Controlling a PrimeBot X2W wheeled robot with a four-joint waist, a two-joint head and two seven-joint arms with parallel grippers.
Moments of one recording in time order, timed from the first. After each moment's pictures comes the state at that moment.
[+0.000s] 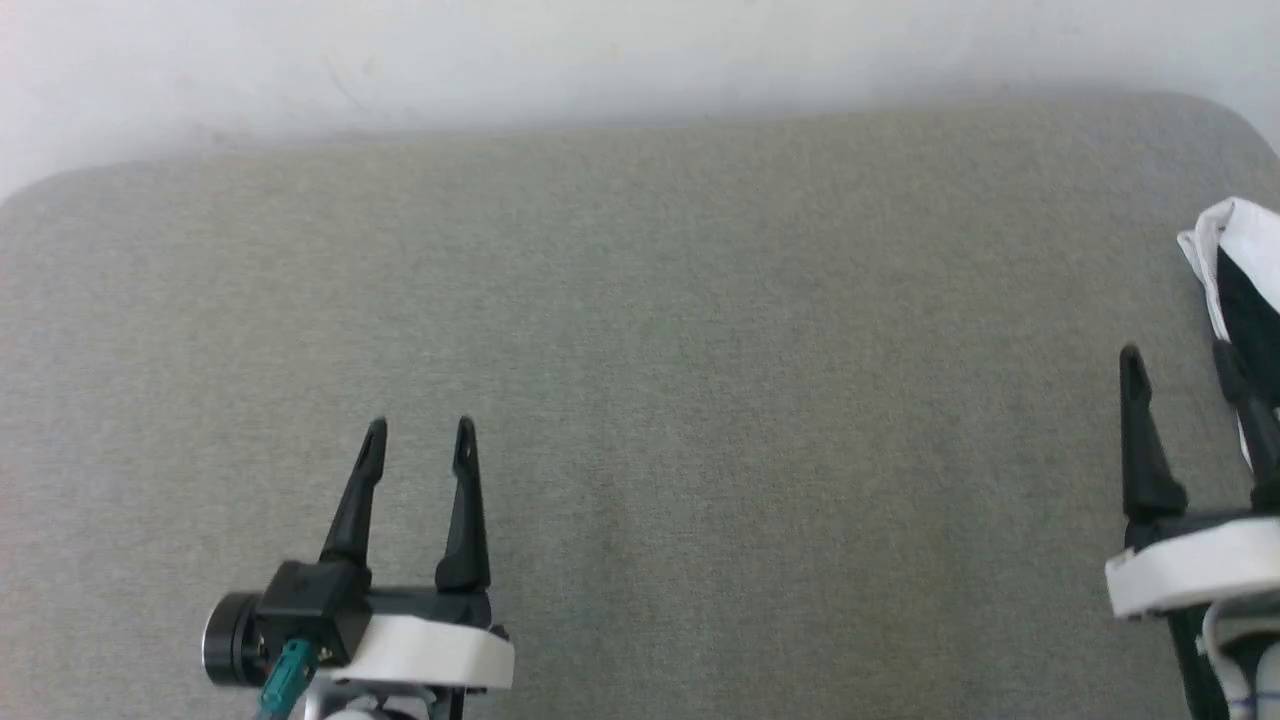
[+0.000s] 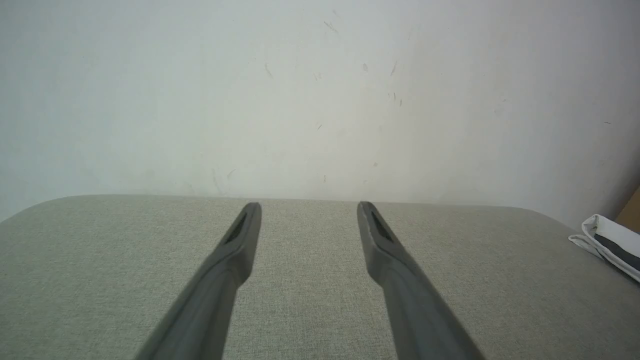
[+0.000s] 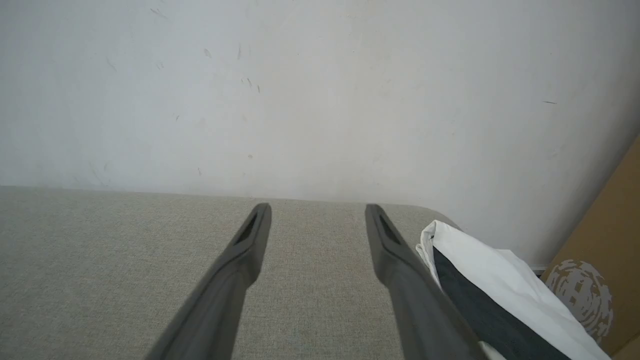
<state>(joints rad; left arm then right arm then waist) 0.01 0.13 -0.22 -0.10 -0.22 0.16 -0.26 -0.05 -0.12 -0.17 -0.10 0.10 0.13 -0.07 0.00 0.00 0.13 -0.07</state>
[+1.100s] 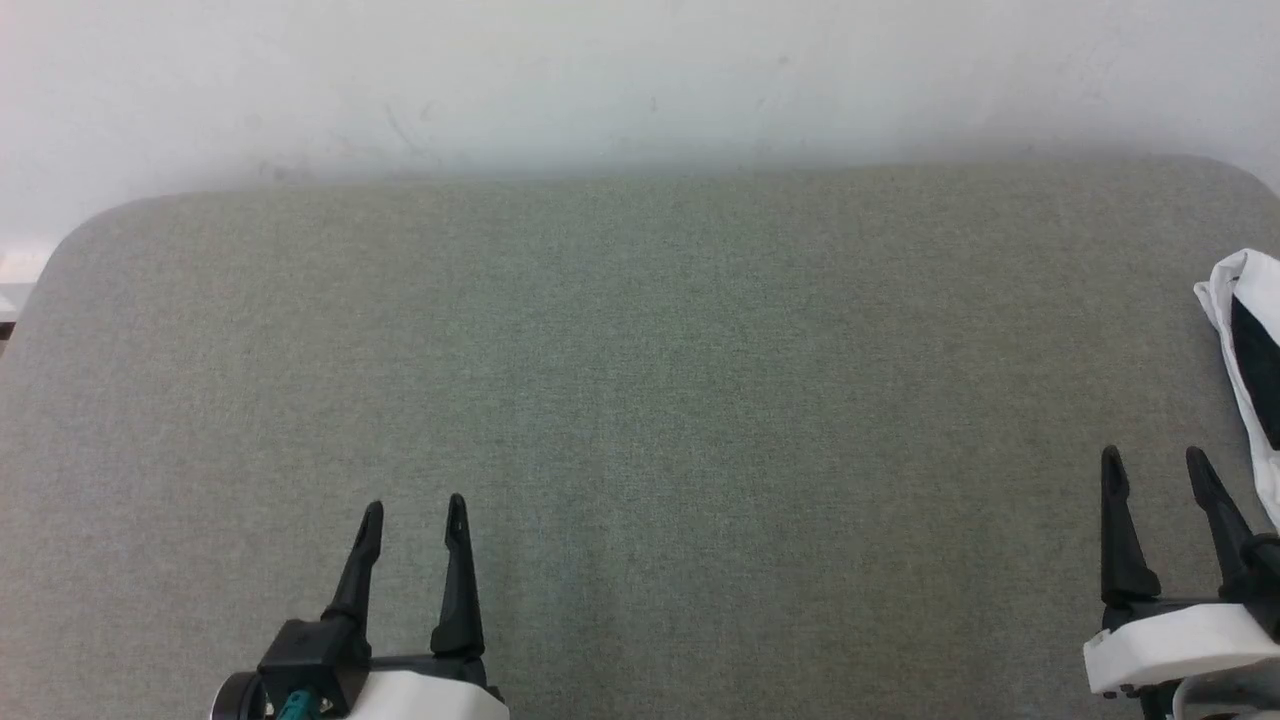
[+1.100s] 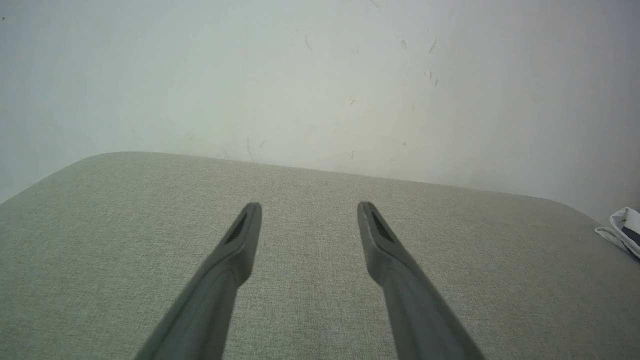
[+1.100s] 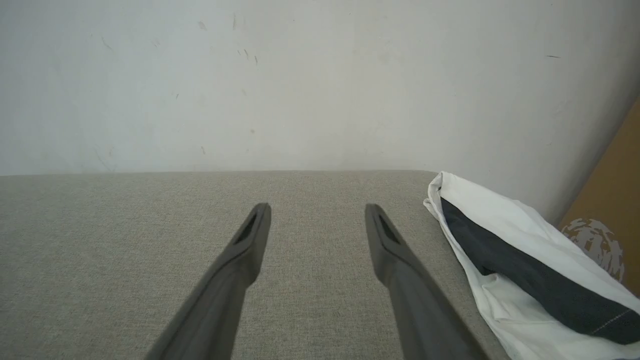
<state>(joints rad) 0.12 0.10 -0.18 -0.05 -0.24 0.16 -0.26 0.05 -0.05 -0.21 0.04 0.05 0.13 -0.19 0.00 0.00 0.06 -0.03</state>
